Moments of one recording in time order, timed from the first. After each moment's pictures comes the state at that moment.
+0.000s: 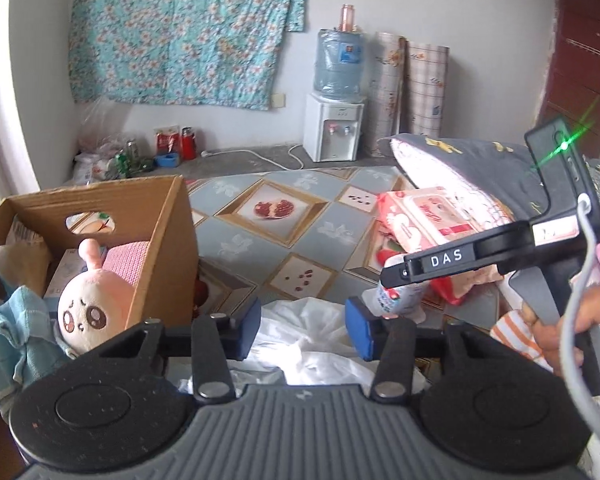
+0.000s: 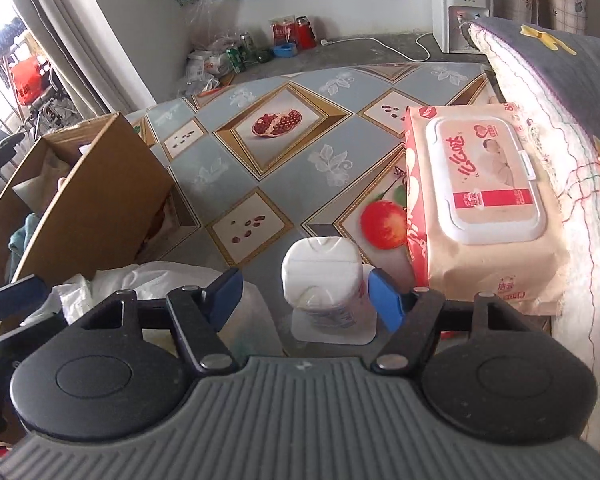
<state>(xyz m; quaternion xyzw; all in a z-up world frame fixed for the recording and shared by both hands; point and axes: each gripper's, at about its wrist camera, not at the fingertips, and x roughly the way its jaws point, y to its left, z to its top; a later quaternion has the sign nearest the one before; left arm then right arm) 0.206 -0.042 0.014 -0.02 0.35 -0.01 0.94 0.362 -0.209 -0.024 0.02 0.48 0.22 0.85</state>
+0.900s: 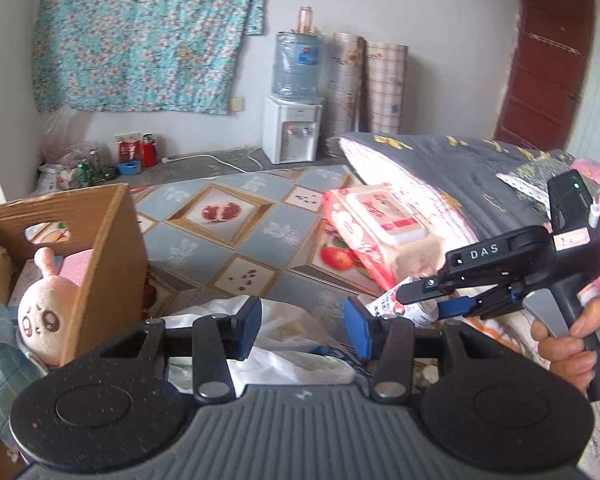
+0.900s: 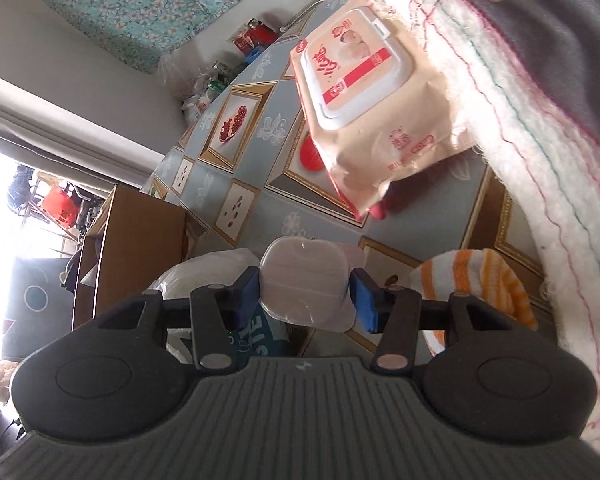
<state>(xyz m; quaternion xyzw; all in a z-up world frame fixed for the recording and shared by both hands) 0.193 -0.083 0.019 -0.01 0.34 -0.08 0.94 0.327 -0.324 -0.056 0.29 0.52 0.19 0.78</state>
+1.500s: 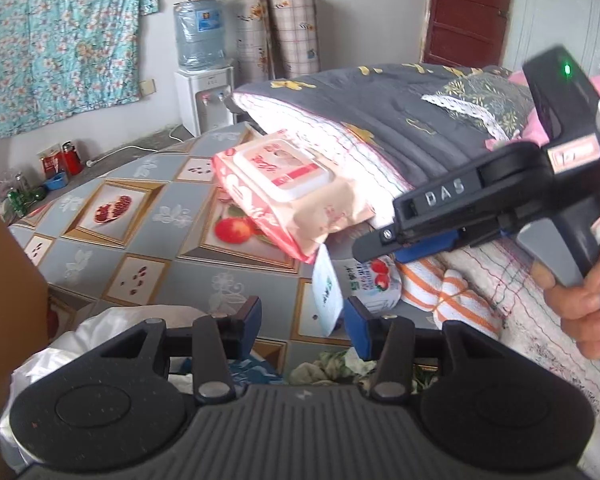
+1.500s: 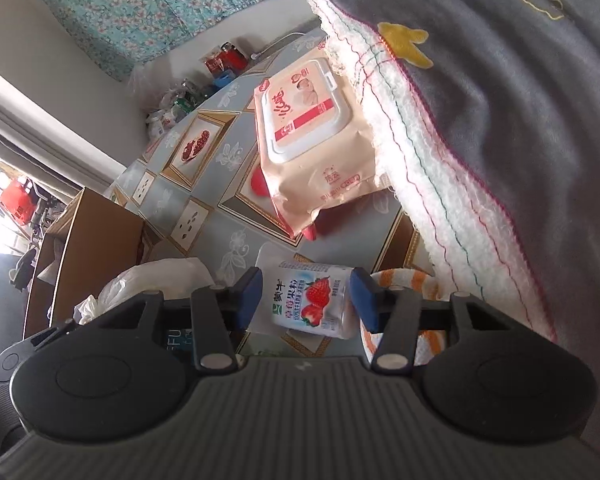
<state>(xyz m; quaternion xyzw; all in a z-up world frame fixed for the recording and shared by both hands) 0.228 -0.169 -0.017 0.07 0.39 -0.18 0.90 0.305 -0.357 -0.032 0.22 0.50 0.14 0.83</state>
